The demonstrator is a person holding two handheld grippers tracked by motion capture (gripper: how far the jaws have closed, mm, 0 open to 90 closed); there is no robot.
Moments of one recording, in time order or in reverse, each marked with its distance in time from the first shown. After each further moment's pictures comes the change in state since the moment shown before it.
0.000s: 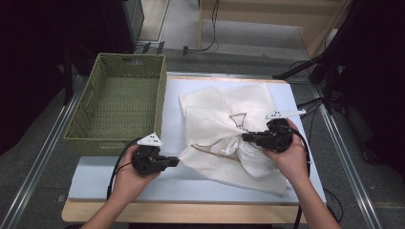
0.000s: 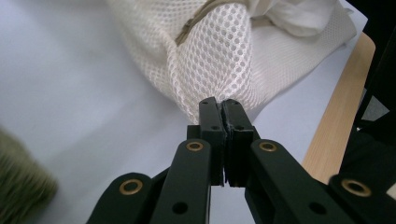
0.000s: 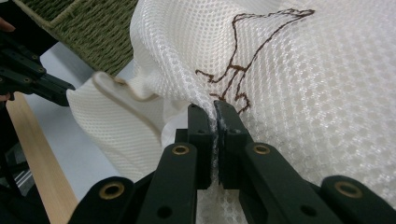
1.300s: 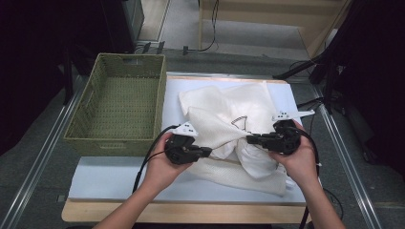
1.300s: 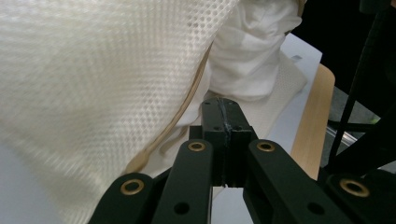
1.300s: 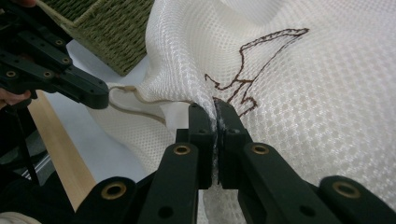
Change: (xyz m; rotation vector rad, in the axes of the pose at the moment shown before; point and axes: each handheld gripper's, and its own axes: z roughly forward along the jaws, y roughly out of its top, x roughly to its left) left arm -0.060 0.082 0.053 -0.042 -0.089 0.150; right arm 0.009 -0.001 -0.025 0.006 0.011 0.003
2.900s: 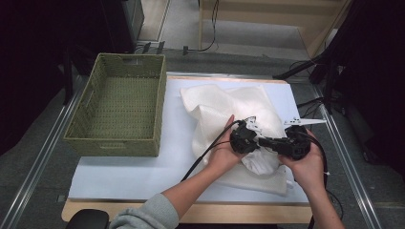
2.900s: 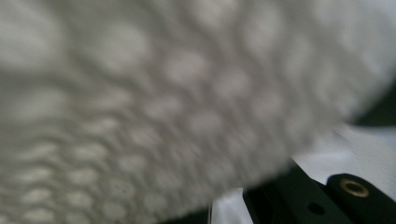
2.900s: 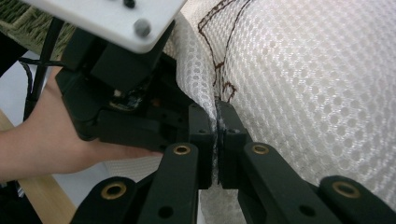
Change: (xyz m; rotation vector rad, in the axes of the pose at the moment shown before) left arm -0.010 0.060 0.172 0.025 0.050 0.134; right arm -0.025 -0.026 -0.008 -0.018 -0.108 0.116
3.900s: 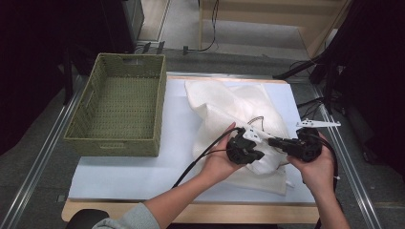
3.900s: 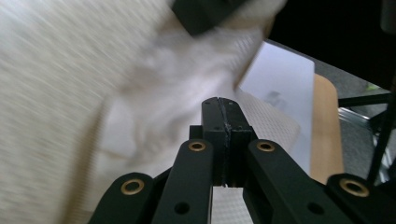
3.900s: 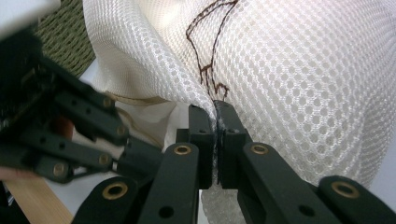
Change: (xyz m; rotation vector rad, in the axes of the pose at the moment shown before) left arm -0.038 -0.010 -0.043 0.017 -0.135 0.060; right arm -0.012 -0.008 -0.022 -0.045 -0.039 0.009
